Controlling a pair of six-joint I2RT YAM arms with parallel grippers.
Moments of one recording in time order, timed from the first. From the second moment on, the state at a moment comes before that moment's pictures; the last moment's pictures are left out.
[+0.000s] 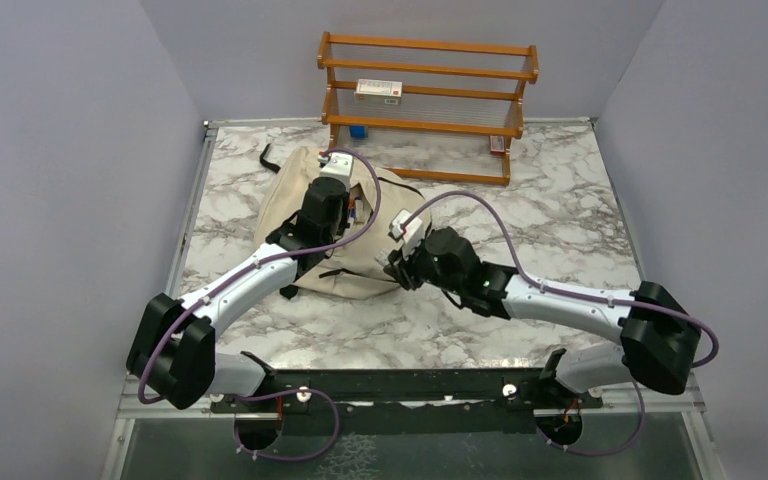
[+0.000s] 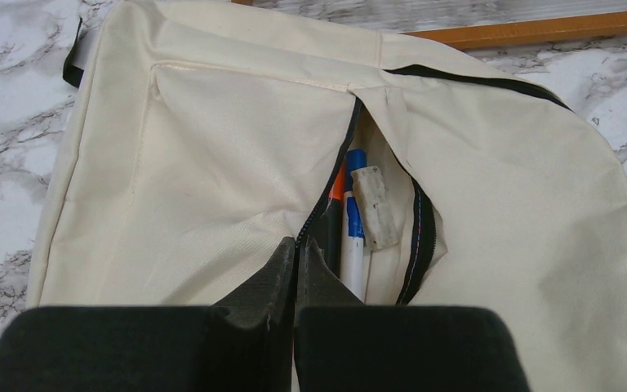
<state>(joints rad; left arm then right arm) -0.57 1.33 0.89 0.00 -0.41 -0.12 1.02 1.33 0.75 0.16 0.07 -0.03</state>
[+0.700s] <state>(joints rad) -0.57 1.32 0.89 0.00 -0.41 -0.12 0.73 1.75 1.09 0.30 -0.24 0.08</state>
